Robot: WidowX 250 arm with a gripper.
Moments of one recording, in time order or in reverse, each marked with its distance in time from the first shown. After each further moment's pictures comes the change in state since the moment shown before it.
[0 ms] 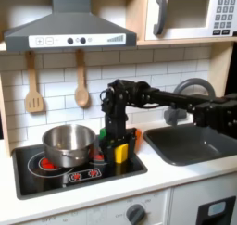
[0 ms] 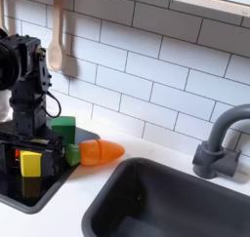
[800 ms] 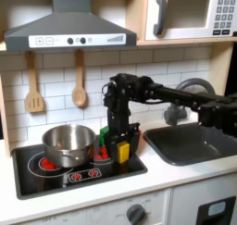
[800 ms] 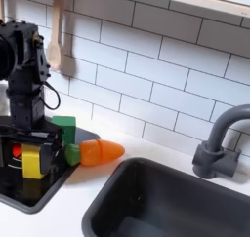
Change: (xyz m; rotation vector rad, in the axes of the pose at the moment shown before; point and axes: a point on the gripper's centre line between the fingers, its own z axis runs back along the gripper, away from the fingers) arm -0.012 -0.003 0.015 -0.011 0.037 0.027
